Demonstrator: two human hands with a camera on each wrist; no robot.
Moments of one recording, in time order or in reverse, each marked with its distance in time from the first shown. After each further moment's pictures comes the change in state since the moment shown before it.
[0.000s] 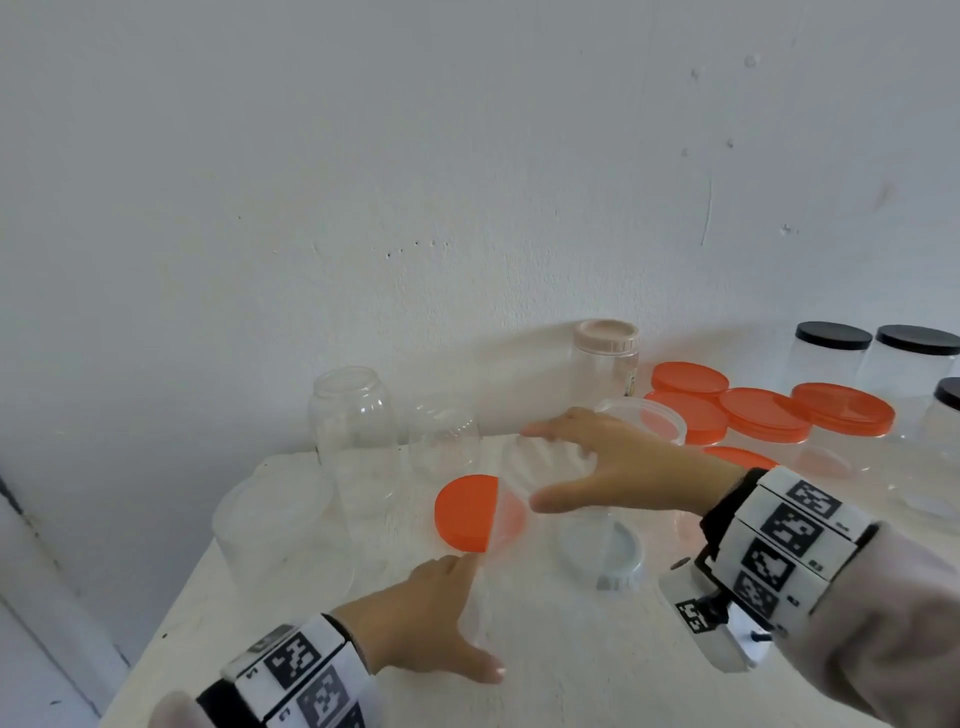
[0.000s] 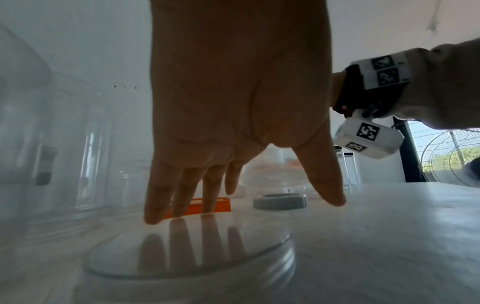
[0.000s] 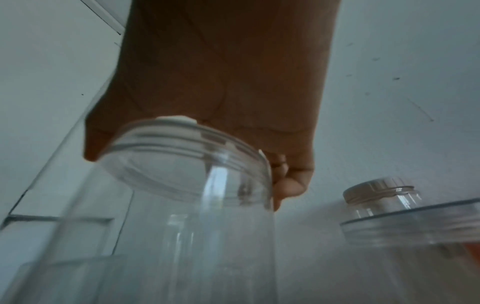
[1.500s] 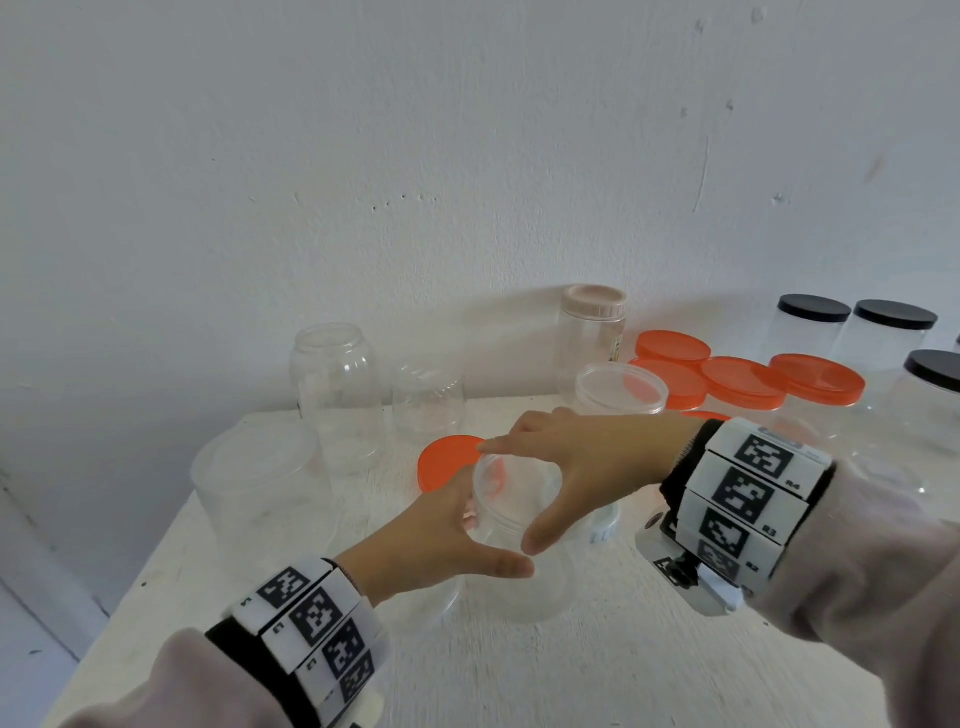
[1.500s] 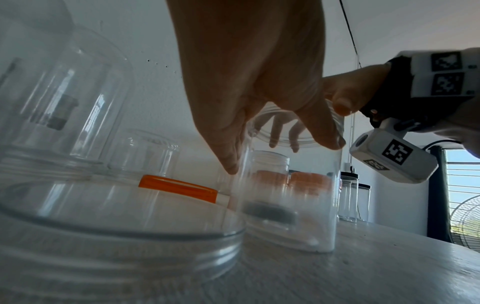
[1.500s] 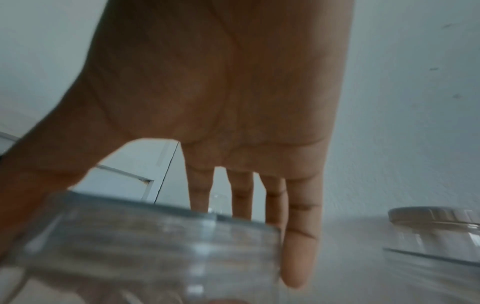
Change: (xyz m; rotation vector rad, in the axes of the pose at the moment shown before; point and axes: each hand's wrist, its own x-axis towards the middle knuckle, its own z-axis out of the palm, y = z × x) left_hand 0.014 0.013 0.004 -0.684 0.272 0.327; right_hand -0.005 -0.031 0.008 -0.337 -0.384 0.034
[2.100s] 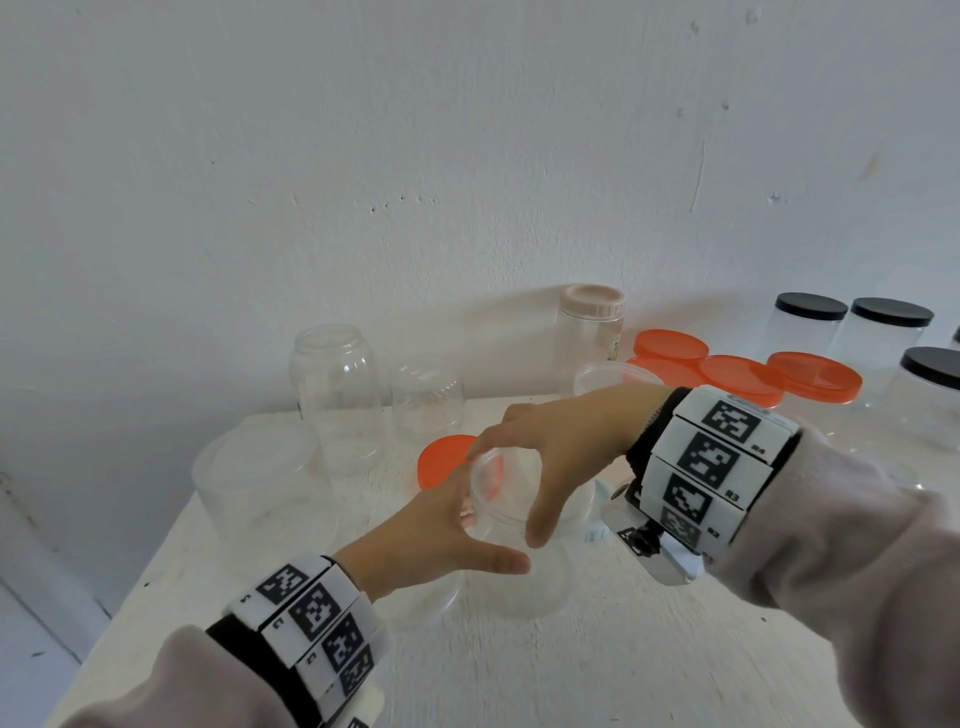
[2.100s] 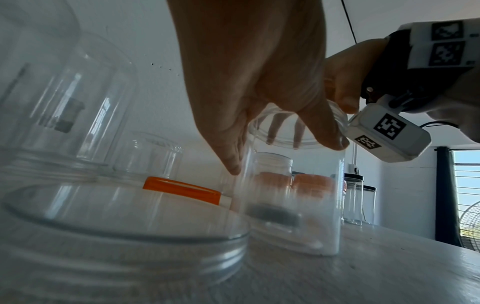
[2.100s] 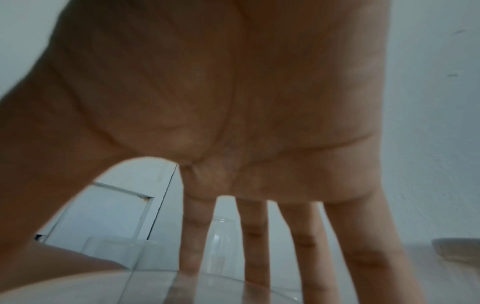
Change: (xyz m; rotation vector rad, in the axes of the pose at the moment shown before) left_hand 0.000 0.001 -0.002 -0.012 -0.015 -0.004; right_hand 0.007 -0.020 -0.022 -0.060 -0.143 0.093
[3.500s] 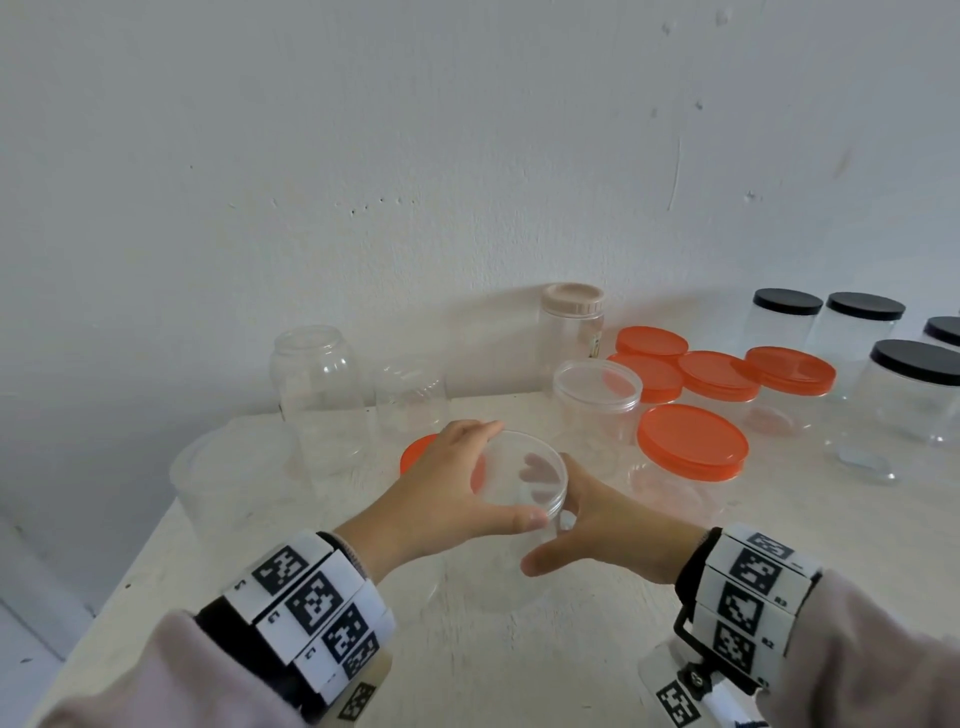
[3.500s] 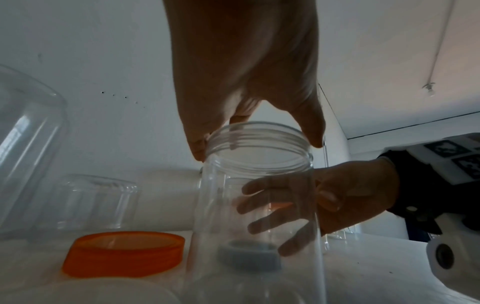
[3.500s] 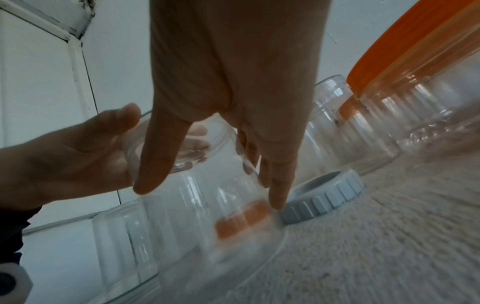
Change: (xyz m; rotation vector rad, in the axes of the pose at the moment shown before) left_hand 0.005 0.047 0.008 0.413 0.155 -0.015; right_hand -0.009 0.042 0.111 1.080 0.353 -0.107
